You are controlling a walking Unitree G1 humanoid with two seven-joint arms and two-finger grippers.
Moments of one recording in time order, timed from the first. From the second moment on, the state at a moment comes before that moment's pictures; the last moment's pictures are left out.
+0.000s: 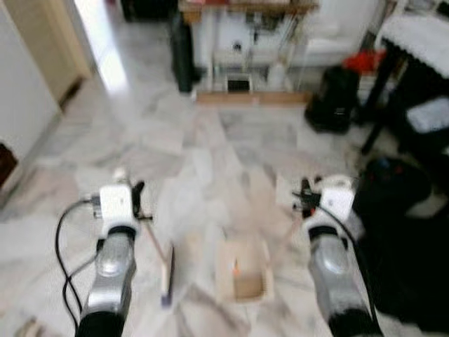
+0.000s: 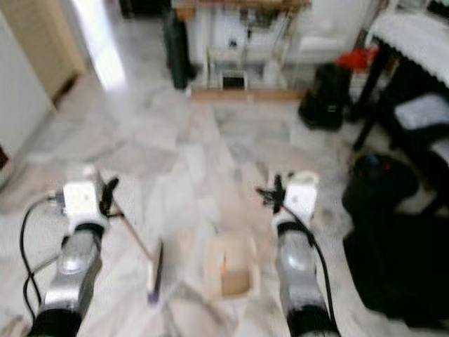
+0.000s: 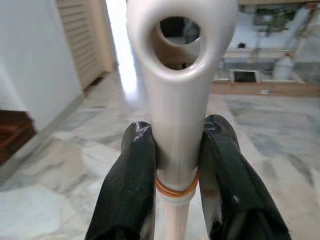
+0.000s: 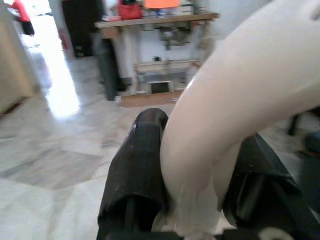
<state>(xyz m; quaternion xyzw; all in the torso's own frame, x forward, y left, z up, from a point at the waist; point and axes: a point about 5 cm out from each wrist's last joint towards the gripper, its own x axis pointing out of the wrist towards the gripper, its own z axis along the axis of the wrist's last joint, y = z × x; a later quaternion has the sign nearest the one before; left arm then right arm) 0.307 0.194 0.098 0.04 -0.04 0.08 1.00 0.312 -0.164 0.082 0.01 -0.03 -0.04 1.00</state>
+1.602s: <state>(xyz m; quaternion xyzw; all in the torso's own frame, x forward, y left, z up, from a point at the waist) 0.302 0.207 0.097 0.04 -0.03 0.11 0.99 0.316 -0.164 0.086 0.02 -0.03 -0.04 1.00</state>
